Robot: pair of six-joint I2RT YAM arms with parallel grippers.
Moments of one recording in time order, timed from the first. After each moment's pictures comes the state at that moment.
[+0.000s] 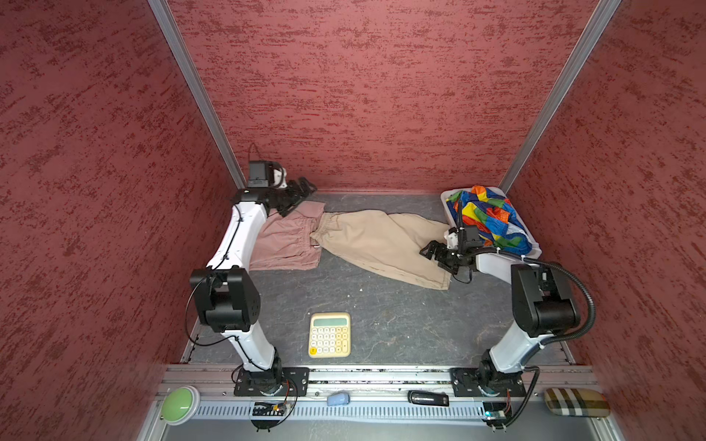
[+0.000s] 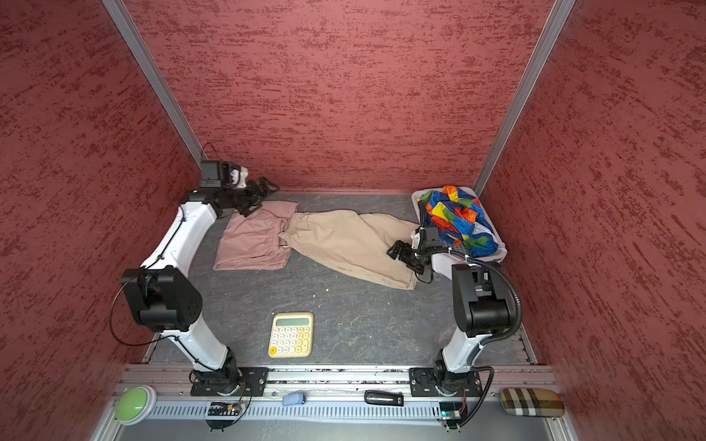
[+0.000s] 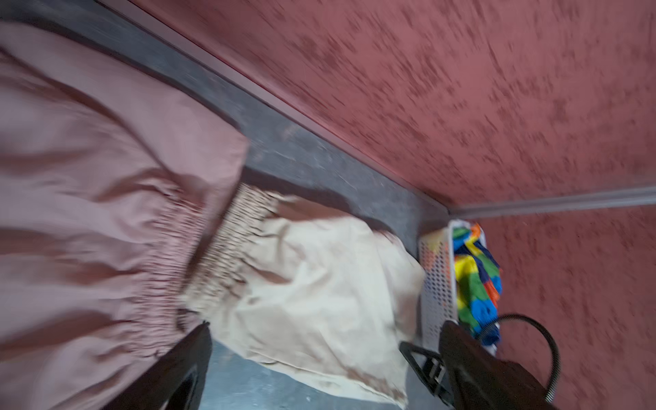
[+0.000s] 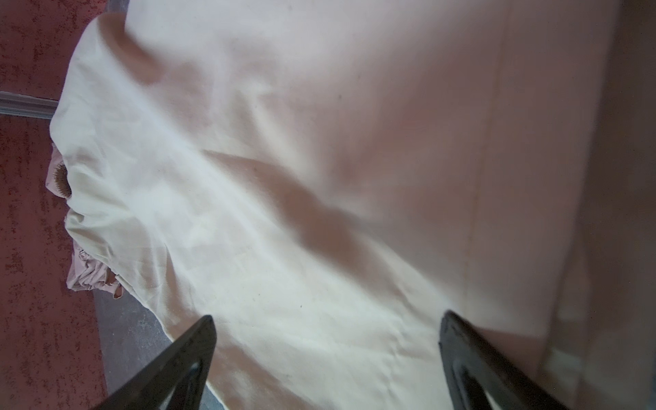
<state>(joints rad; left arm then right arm) 0.09 1.75 1.68 -0.70 0.45 -0.55 0.06 1.72 0.91 -0.16 -0.47 0.53</state>
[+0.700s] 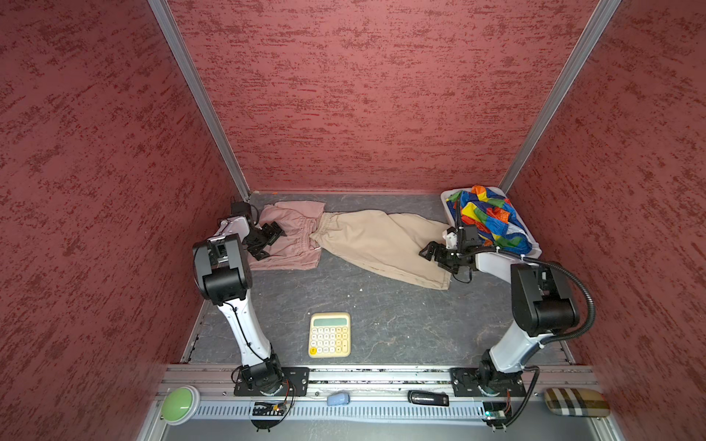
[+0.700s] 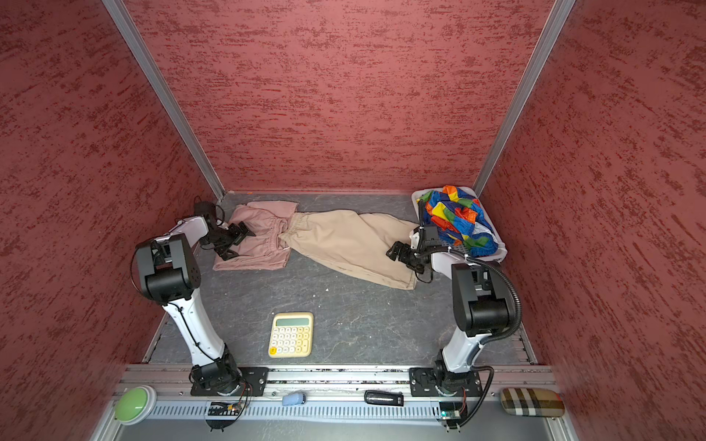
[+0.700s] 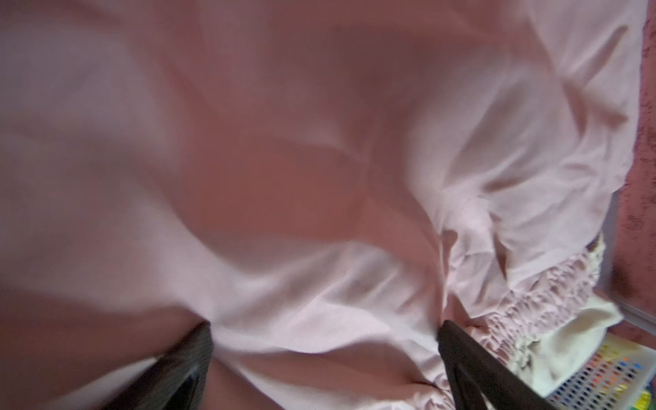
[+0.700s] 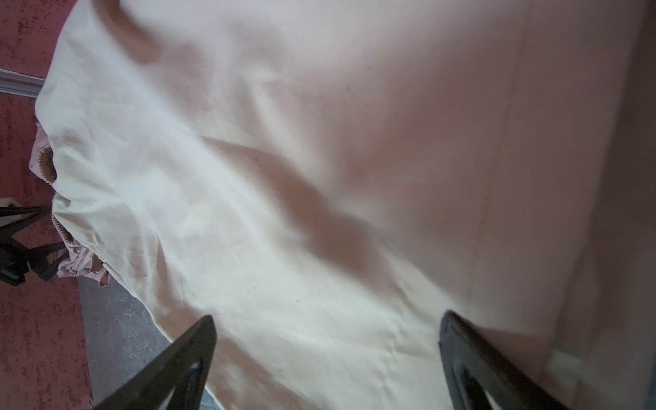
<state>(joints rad) 0.33 2.09 1.55 -0.73 0.39 -0.51 0.06 1.73 0.92 -0.19 -0.47 0.47</state>
